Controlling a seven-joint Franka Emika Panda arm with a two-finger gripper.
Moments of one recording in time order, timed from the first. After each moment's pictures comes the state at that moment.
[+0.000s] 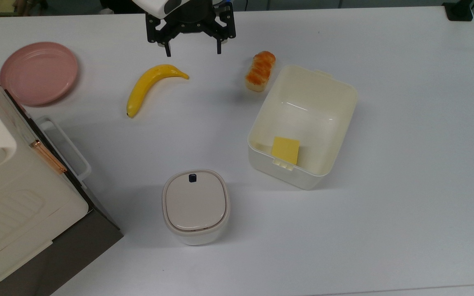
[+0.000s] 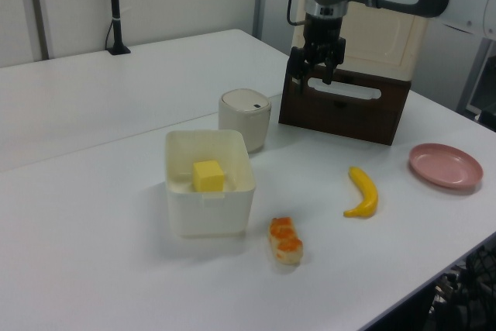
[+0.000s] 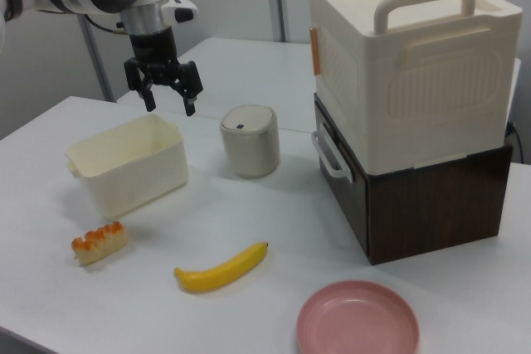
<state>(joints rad) 0.04 0.17 0.00 -1.48 -0.03 1.63 -0.06</state>
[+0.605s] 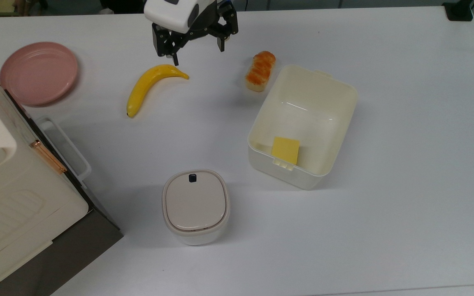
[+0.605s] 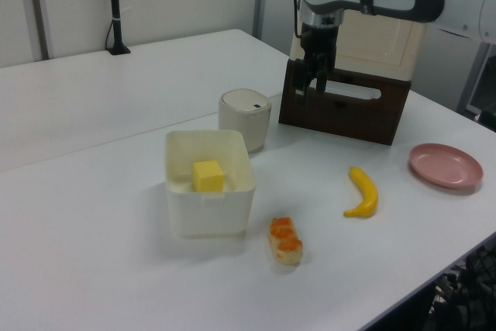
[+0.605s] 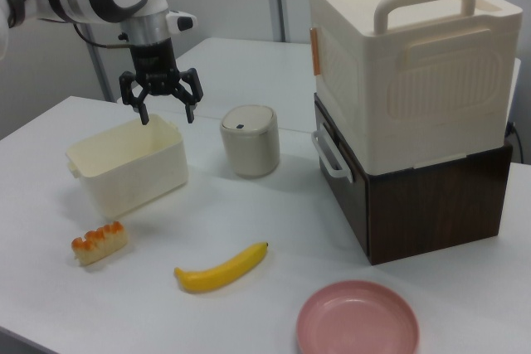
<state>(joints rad) 0.05 0.17 0.00 -1.51 -0.03 1.63 -0.36</state>
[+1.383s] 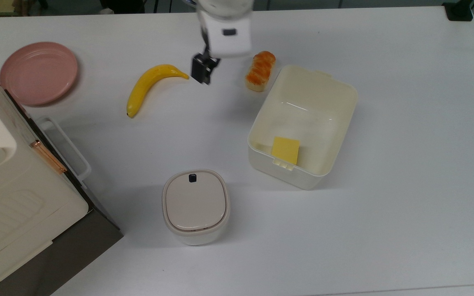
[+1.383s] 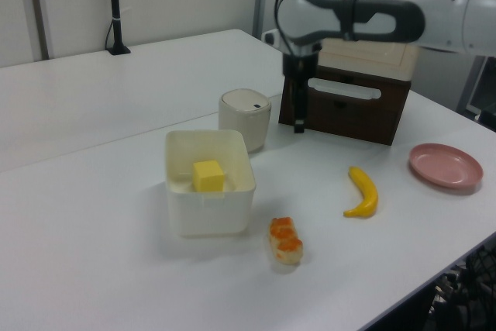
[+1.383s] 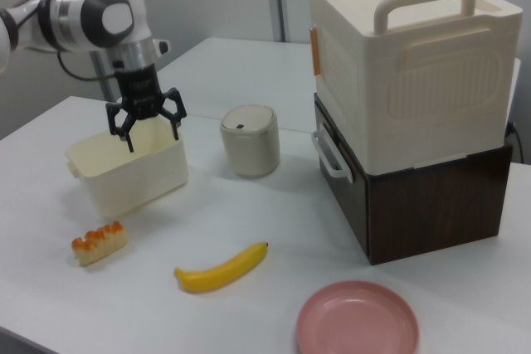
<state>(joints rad) 0.14 0.20 0.01 -1.60 -0.08 1.68 -0.78</state>
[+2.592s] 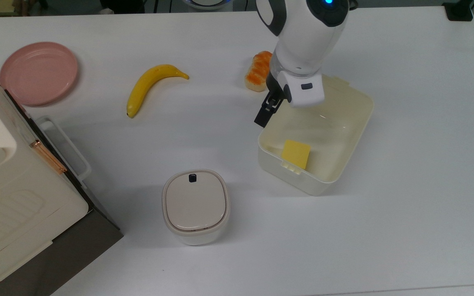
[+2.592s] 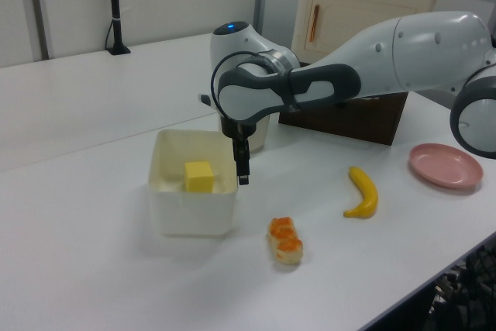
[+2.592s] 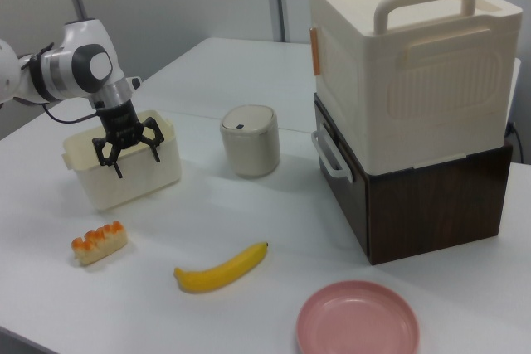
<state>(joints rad) 0.32 0.39 0.01 -1.63 -0.16 1.93 -0.66</state>
